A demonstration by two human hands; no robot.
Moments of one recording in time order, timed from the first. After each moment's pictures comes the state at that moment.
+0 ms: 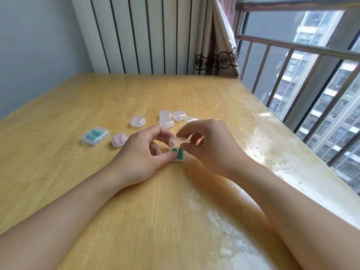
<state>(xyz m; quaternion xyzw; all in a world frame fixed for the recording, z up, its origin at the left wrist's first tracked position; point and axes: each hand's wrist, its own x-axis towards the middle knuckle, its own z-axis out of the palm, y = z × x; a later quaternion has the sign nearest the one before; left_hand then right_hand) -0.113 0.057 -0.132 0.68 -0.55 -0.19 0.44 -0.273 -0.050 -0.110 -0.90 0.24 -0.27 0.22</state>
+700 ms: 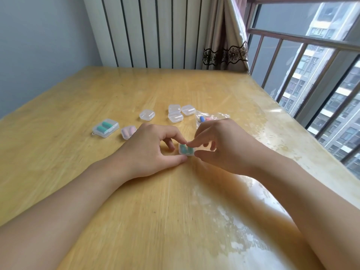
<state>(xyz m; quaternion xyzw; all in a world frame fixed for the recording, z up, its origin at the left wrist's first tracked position) -0.111 0.067 -0.121 0.67 -0.65 -0.09 0.34 -0.285 -0.048 -0.102 -0.96 0.17 -0.16 0.14</state>
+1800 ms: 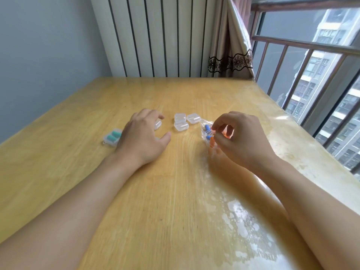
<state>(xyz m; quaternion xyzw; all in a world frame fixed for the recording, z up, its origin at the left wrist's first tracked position) -0.078 0.042 -0.119 0.80 -0.51 0.07 0.30 -0.284 -0.078 -0.110 -0.88 0.30 -0.35 0.13</state>
